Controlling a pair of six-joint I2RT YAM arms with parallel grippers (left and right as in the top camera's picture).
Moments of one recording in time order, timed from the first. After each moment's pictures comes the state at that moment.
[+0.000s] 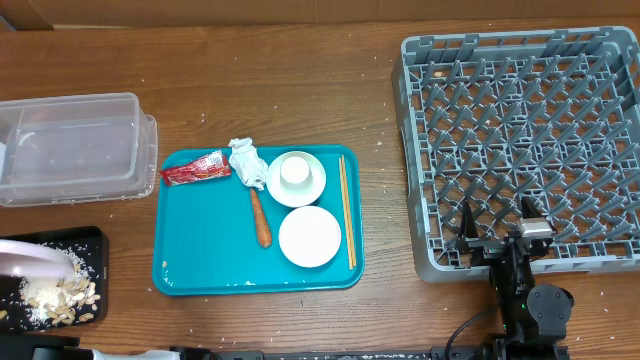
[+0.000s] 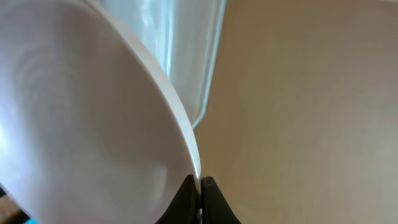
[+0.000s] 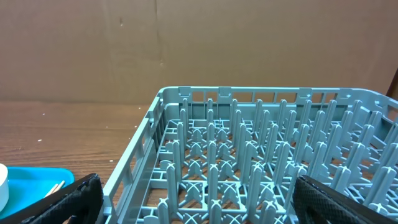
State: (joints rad) left arm 1.47 1.81 1.53 -1.26 1.15 -0.23; right arm -0.03 0.01 0.02 -0.03 -0.09 0.00
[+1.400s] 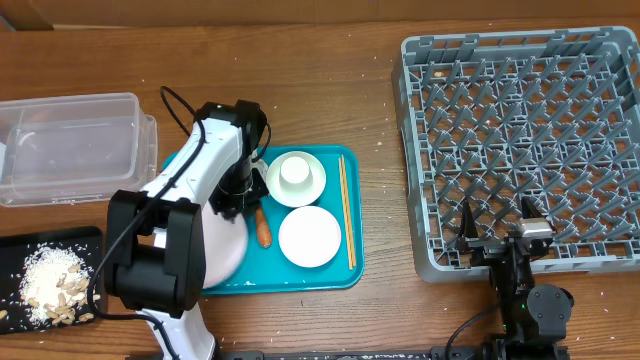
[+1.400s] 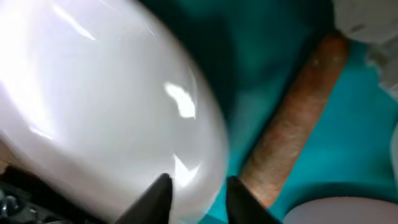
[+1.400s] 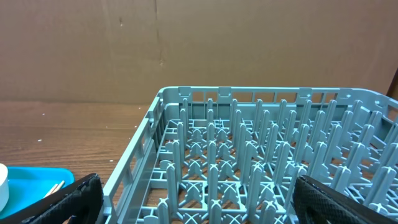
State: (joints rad) left arm -0.22 1.93 1.38 -1.31 -0.07 -0.70; right arm -0.03 0.01 0.02 -0.03 -0.09 0.00
